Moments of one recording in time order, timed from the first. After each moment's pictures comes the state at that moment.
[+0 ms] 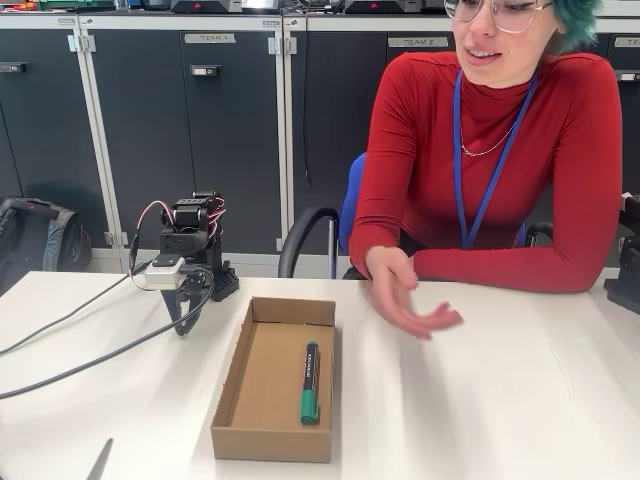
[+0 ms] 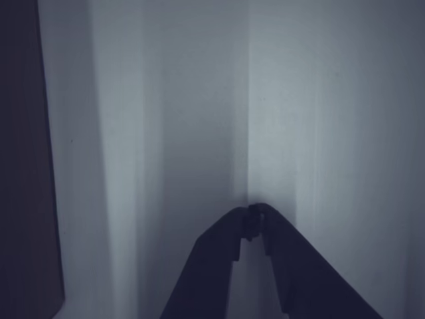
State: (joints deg) arm -3.1 190.0 180.7 72.4 -86.2
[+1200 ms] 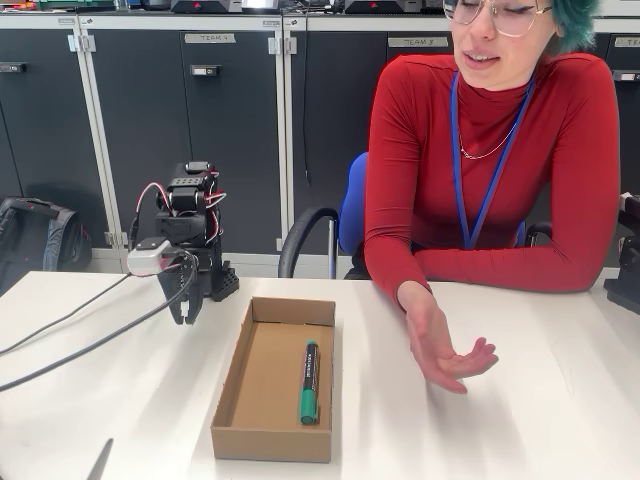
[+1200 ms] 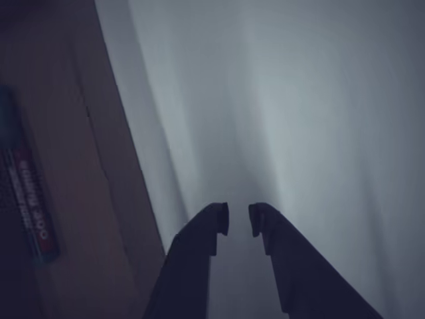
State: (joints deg) arm -6.9 147.0 144.1 62.8 -66.3
